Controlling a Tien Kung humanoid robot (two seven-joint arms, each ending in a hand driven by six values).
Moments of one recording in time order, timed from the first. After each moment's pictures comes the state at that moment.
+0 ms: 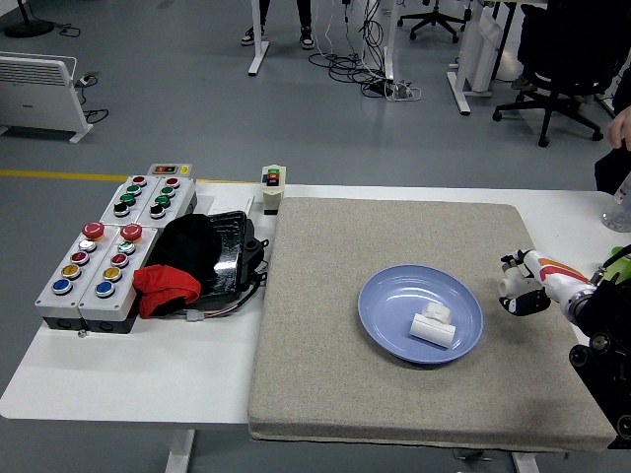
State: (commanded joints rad) left arm -0.08 0.08 -0.12 -0.32 -0.37 0.16 -0.09; right arm 0.74 -0.18 1.07 0.86 -2.01 0.06 -0.19
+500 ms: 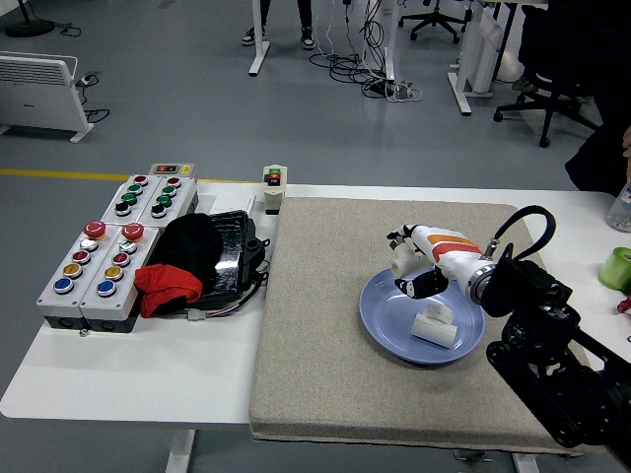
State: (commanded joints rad) left arm -0.08 0.08 -0.12 -0.32 -0.38 0.17 -0.09; right arm 0.84 -0.05 0.85 0.98 -2.00 0.12 -0.23
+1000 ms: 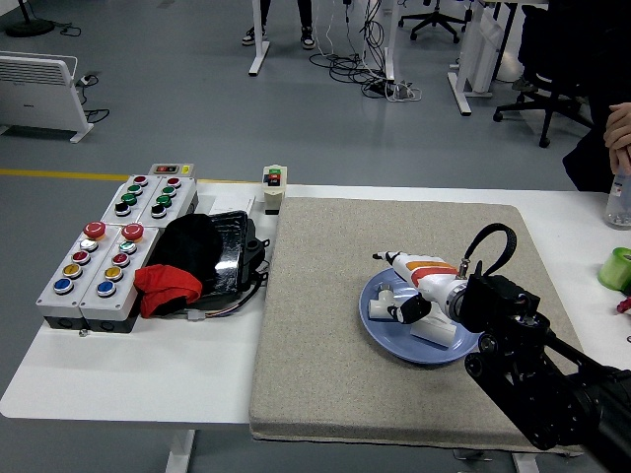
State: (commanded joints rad) left arm -0.08 0.08 -0.11 -0.32 -0.38 0.17 -0.09; right arm 0.85 -0.02 0.82 0.89 -2.02 0.13 -0.19
